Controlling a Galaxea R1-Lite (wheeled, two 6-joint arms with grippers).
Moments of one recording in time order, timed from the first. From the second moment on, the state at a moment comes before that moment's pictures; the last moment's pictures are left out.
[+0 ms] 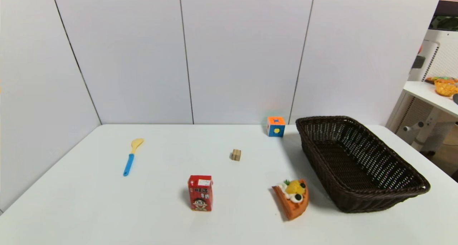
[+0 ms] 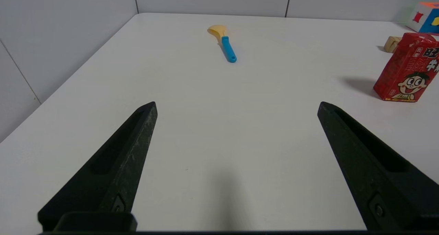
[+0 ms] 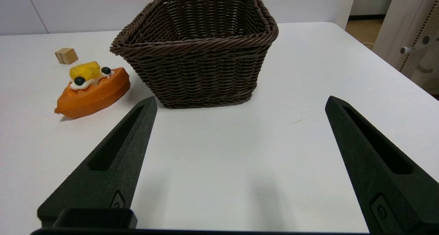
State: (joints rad) left arm 0.00 0.00 0.00 0.00 0.02 -0.05; right arm -0.01 0.00 0.00 0.00 -0.02 0.03
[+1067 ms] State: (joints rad) left arm 0.00 0.00 0.00 0.00 0.02 -0.05; right arm 0.03 0.52 -0.52 -0.22 0.09 0.00
